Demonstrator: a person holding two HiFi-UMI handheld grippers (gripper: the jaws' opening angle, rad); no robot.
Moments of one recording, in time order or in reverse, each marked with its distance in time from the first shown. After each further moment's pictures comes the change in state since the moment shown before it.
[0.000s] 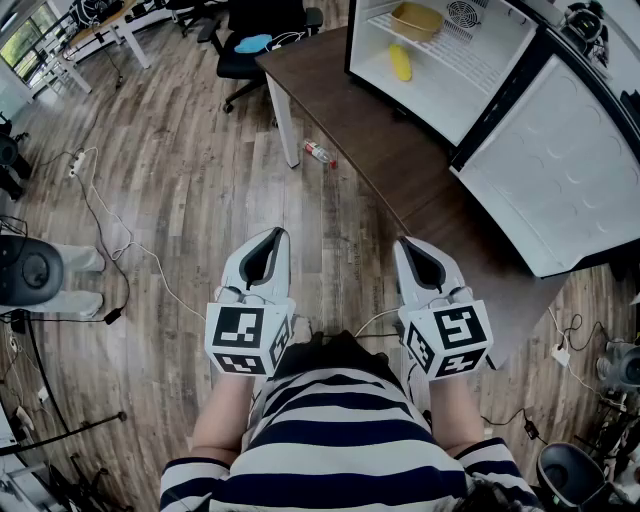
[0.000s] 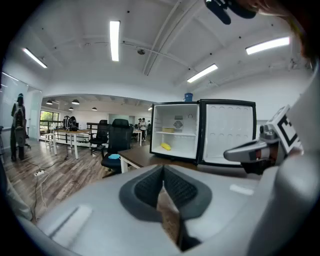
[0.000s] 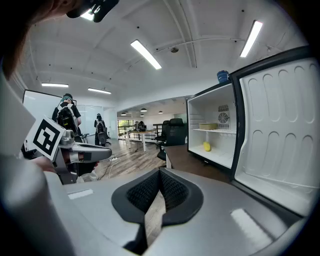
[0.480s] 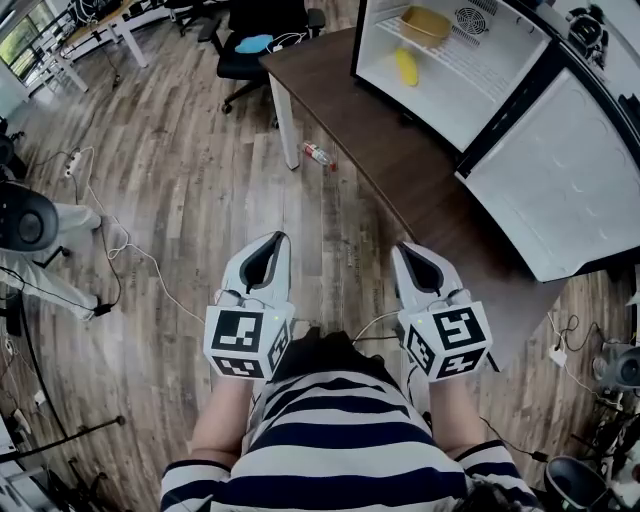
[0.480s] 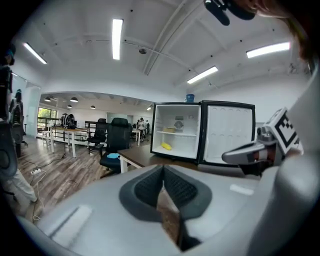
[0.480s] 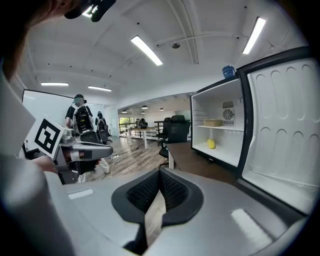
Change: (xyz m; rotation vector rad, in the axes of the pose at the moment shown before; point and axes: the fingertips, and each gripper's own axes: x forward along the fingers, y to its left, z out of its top) left arm 0.002 0.028 -0.002 -0.014 -0.002 -0.029; right arm 0.024 0.021 0.000 0.000 0.037 0.017
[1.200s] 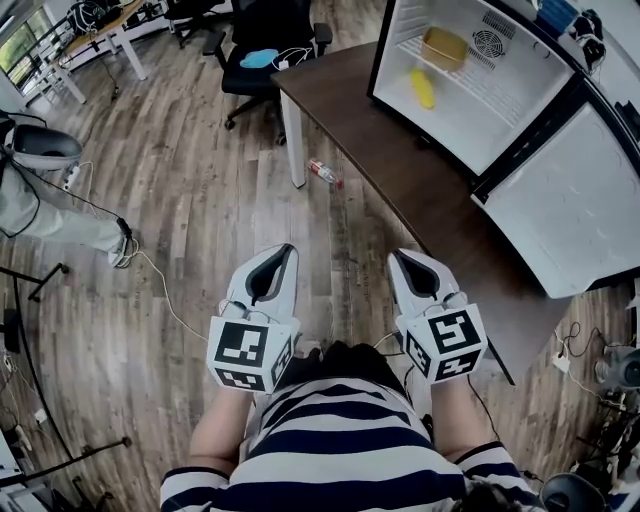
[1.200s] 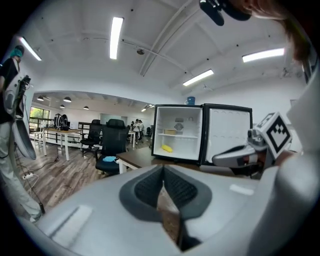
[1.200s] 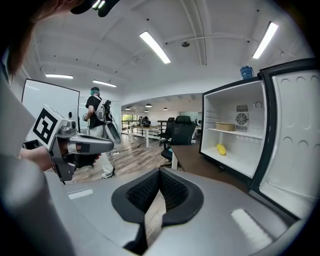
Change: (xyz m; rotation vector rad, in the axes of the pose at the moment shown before) left arm 0.014 0.066 0.010 0.023 -0.018 -0.075; right arm 0.072 0.042 0.023 -0.078 0.005 0.007
